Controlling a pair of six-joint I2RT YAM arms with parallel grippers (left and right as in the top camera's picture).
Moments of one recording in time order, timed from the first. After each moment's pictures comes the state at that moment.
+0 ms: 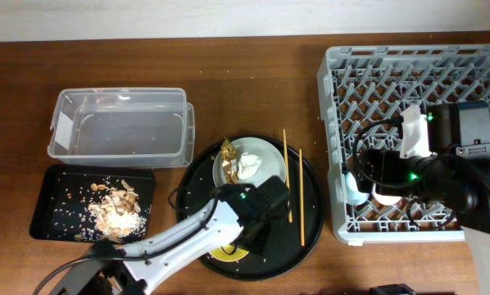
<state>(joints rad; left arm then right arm) -0.92 1.61 1.04 -0.97 0.05 -0.56 0.09 1.18 1.57 -1.48 -0.19 0.20</state>
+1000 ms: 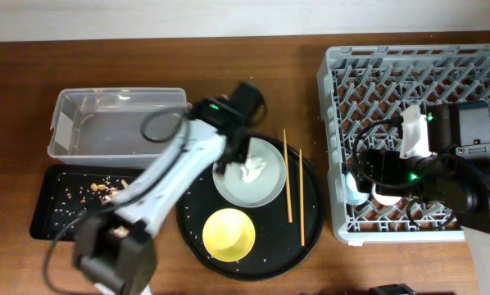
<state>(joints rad) -0.56 1.85 1.57 -1.14 -0.15 -0.36 0.09 1.18 1.57 -1.48 -0.19 0.20</state>
